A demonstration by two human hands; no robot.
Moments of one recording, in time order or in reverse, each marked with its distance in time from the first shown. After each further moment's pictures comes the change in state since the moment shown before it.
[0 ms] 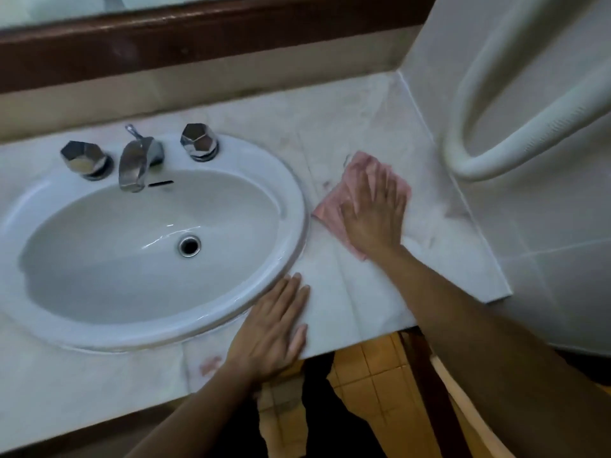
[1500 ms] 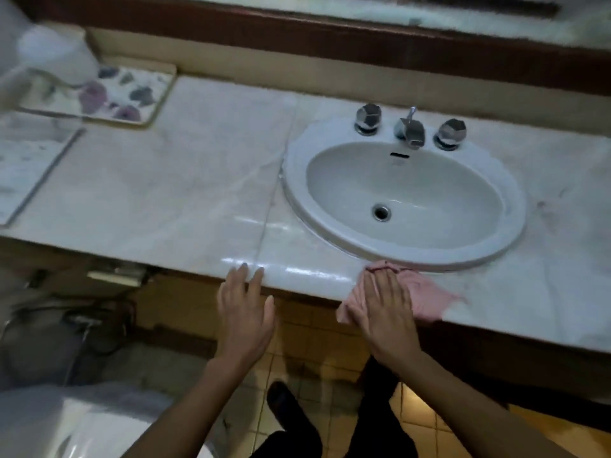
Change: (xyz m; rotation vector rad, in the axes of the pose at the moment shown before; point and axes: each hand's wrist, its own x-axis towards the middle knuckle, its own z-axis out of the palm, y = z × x) left_hand -0.367 -0.154 -0.078 -0.061 0.350 -0.867; right_hand -0.322 -0.275 0.095 -0.135 -0.237 -0.552
